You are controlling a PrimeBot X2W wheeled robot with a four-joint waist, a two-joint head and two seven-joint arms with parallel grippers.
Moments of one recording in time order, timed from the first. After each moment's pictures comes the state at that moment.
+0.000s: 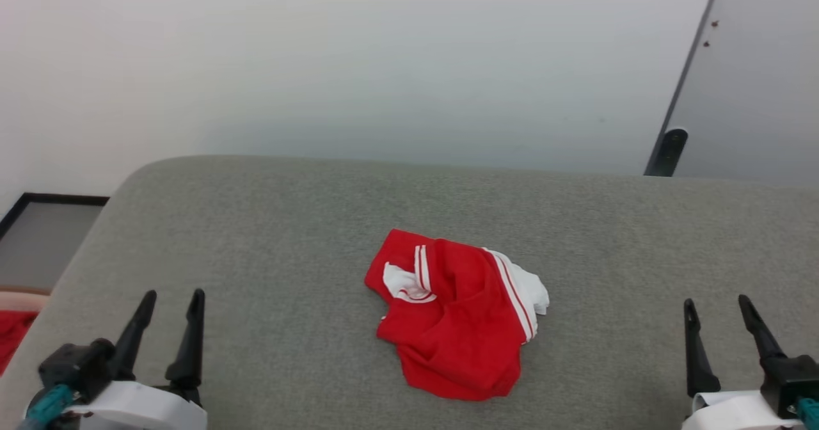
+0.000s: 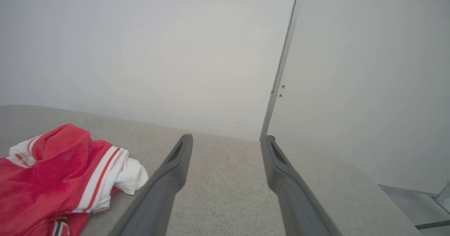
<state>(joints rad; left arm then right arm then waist) -0.06 0.37 -0.06 0.25 -0.50 -0.13 -0.26 -0.01 -0.06 -0.14 0.17 -0.06 0.13 -0.26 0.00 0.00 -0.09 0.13</state>
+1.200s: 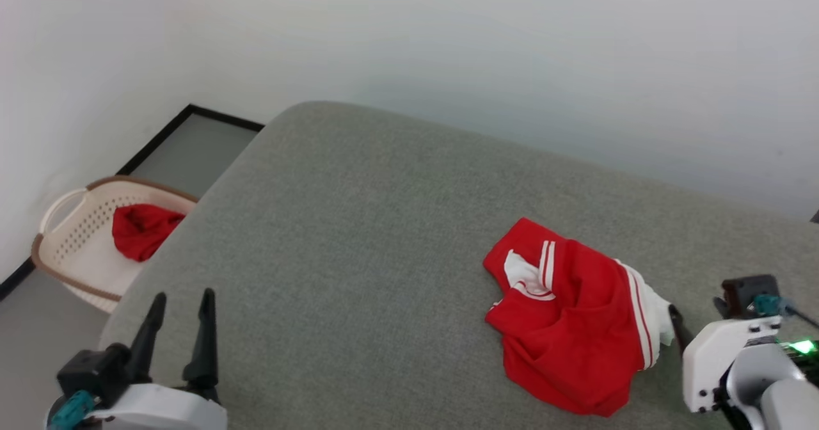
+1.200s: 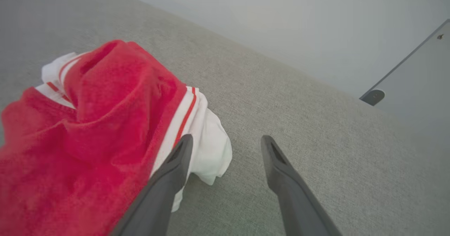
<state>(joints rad) -0.06 0.26 0.02 0.24 -0.40 -0.13 -0.26 -0.26 -0.21 0.00 0.48 0.06 0.13 0.18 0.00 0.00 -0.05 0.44</state>
